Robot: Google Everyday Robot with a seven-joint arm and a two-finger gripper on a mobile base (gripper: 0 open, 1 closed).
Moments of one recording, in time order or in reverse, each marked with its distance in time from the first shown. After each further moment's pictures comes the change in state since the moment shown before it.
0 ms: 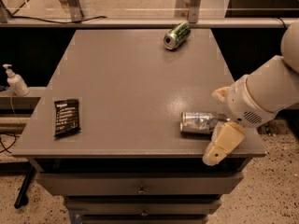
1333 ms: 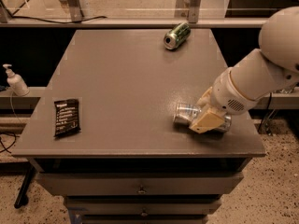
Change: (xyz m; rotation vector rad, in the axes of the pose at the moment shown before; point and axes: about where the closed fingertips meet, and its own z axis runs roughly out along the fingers) arm -0.019 -0.028 0.023 -0.019 -0.016 -0.006
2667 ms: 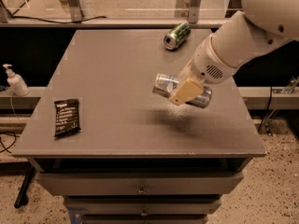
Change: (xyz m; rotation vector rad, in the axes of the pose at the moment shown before) arm -0.085 -0.027 -0.024 0.052 -0.086 -0.002
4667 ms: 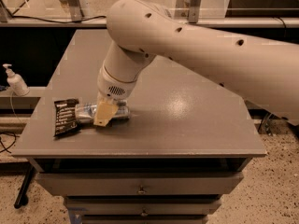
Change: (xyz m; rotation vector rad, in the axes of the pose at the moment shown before) arm -0.127 0.080 0.151 -0.228 0.058 -0.322
